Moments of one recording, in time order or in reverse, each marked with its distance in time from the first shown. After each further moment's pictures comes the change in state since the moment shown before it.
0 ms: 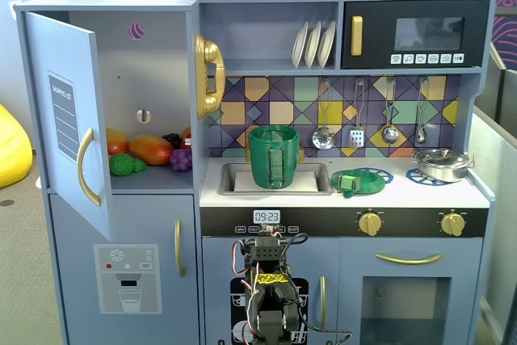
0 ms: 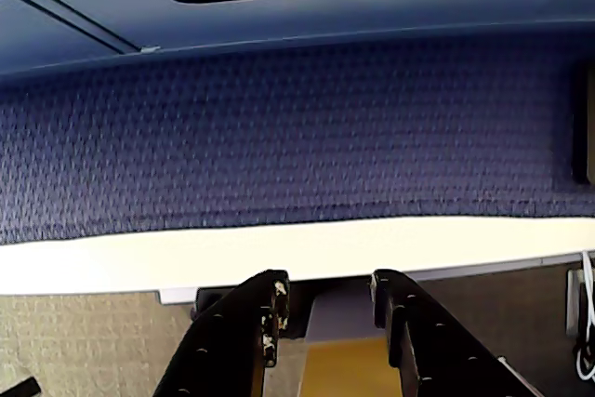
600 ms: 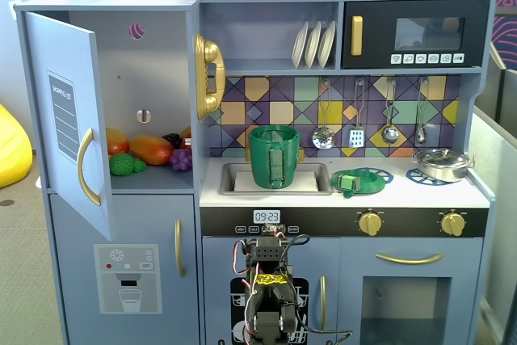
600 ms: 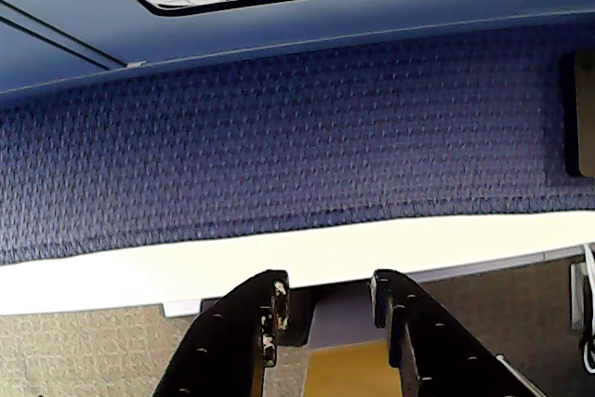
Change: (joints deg) arm 2.8 0.6 0.2 0.7 -0.2
